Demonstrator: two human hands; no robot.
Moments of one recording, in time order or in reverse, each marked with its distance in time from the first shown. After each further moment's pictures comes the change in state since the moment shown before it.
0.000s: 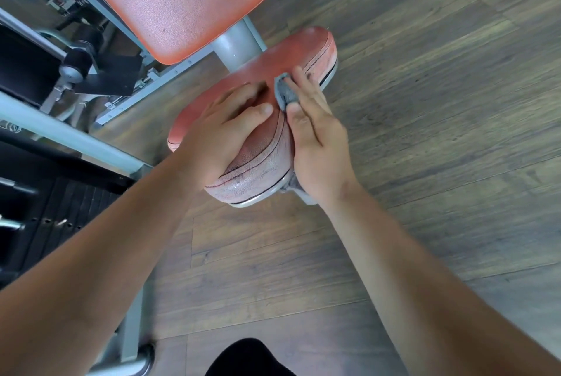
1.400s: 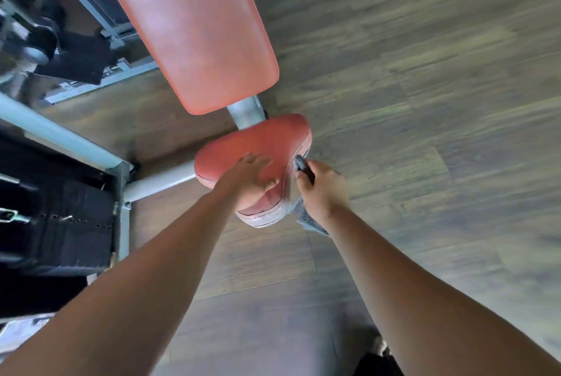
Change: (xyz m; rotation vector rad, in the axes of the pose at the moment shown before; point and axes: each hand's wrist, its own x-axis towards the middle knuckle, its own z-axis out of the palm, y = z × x) left_hand -0.007 0.060 -0.081 0.305 -0.394 0.000; right_hand 0.023 -0.179 -0.036 -0.741 -0.141 0.390
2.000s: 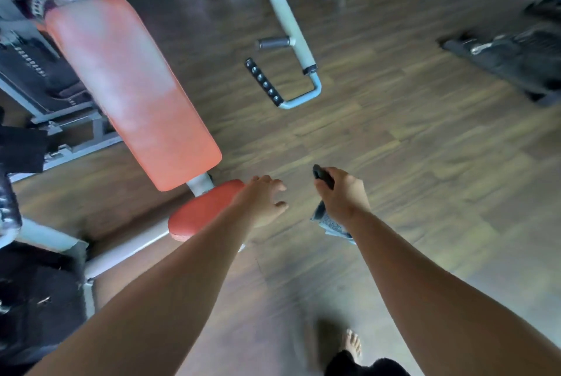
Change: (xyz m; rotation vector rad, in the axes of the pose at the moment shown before) left_hand -0.181 0.233 -0.201 0.097 0.019 0.391; right_hand -0.165 -0.164 -0.316 -0.138 0.274 0.108
